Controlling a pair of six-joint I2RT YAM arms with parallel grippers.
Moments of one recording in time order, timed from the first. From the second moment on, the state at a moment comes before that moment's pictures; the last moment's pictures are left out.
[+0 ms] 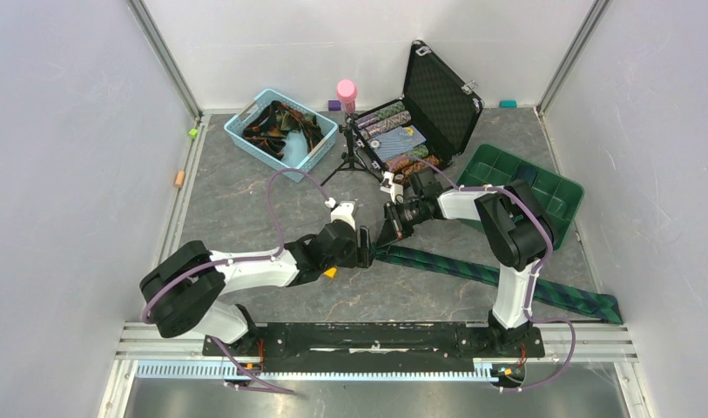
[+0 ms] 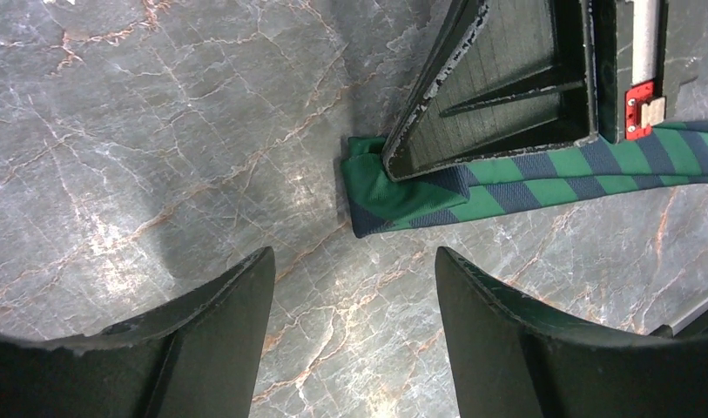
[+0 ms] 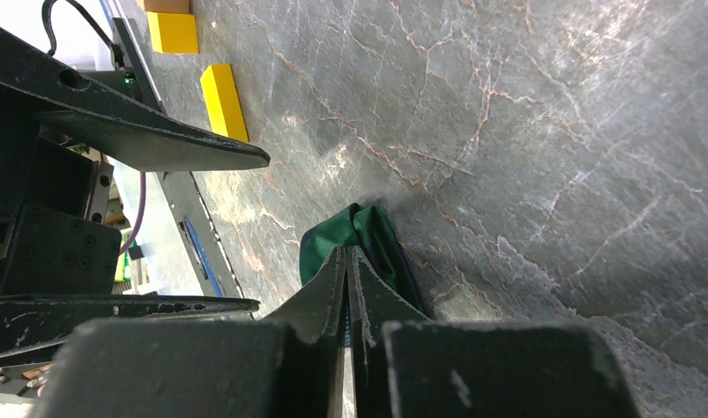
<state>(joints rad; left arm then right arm) -0.95 1.43 0.60 0.13 -0.20 -0.70 0.45 1.93 1.00 -0.16 -0.89 0.18</state>
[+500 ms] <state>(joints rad) -0.94 1.53 0.64 0.15 -0.24 -0.74 0.45 1.93 0.99 -0.14 -0.89 0.19</state>
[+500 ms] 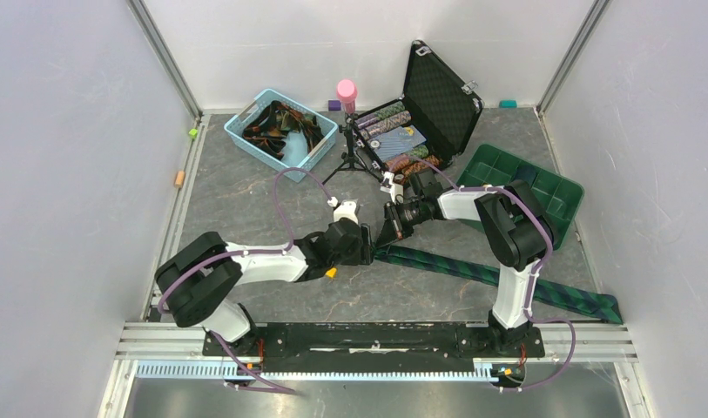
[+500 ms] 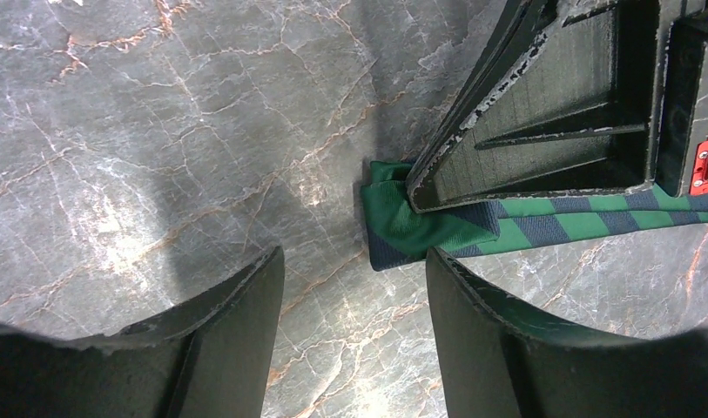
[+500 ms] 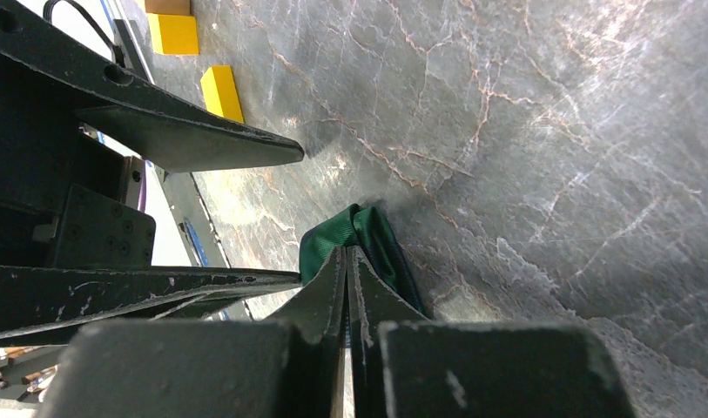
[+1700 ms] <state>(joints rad) -0.94 1.60 0.66 0.25 -0.23 -0.75 0.45 1.92 0.98 -0.12 -0.88 0.23</state>
